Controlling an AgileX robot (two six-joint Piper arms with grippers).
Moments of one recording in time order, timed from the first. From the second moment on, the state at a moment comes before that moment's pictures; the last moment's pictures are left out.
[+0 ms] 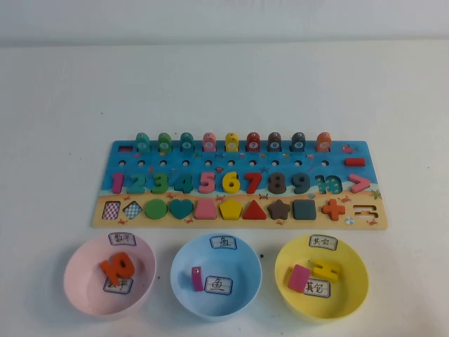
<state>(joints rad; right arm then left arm) 0.05 -0.01 0.03 0.14 0.36 -0.15 -0.05 -0.01 0.03 0.02 0.37 0.04</state>
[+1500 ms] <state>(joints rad) 0.05 -0.01 0.03 0.14 0.36 -0.15 -0.05 -0.01 0.02 -0.51 0.13 -0.03</state>
